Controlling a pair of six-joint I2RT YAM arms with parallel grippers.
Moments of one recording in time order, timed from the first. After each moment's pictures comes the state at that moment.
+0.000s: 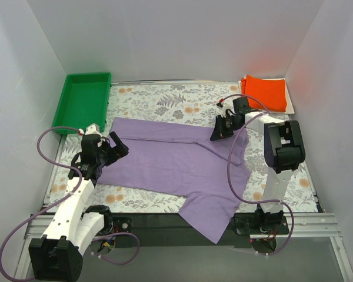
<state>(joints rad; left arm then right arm) -0.07 0.85 0.60 -0.42 0.02 -0.56 0.18 1.97 1.27 -0.40 -0.67 0.02</state>
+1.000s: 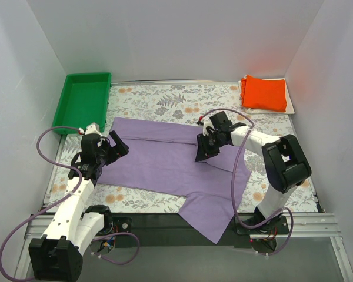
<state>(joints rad) -0.07 0.85 0.60 -0.40 0.03 -0.56 0.46 1.73 1.05 -0.43 -0.52 0.18</state>
